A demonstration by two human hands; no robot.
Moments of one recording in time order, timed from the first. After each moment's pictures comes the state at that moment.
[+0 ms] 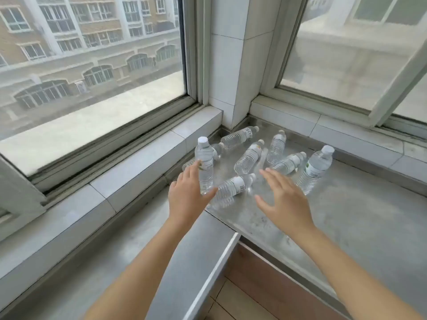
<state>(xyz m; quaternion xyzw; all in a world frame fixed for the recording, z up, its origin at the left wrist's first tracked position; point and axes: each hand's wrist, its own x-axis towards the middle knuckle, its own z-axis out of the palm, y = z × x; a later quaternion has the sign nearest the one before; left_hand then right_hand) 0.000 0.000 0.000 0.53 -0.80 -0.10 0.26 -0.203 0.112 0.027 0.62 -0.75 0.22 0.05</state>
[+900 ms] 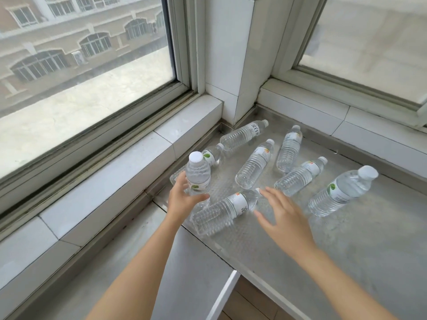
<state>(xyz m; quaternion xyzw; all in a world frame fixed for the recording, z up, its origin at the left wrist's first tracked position) -0.048 -0.134 -0.106 0.54 -0.58 -0.50 0.34 -0.267 0.020 -0.049 0.61 -0.76 0.21 -0.06</state>
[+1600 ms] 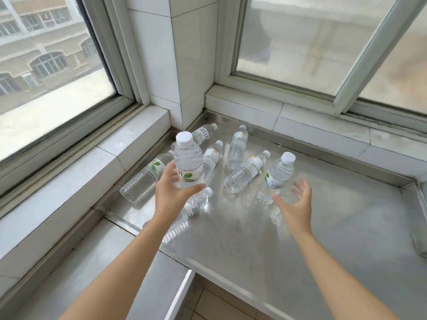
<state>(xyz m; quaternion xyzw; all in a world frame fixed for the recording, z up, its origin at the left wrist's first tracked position) -0.152 -0.078 -0.030 0.49 -0.64 -0.46 0.37 -0.403 0.079 -0.076 0.22 -0.77 0.58 -0.15</state>
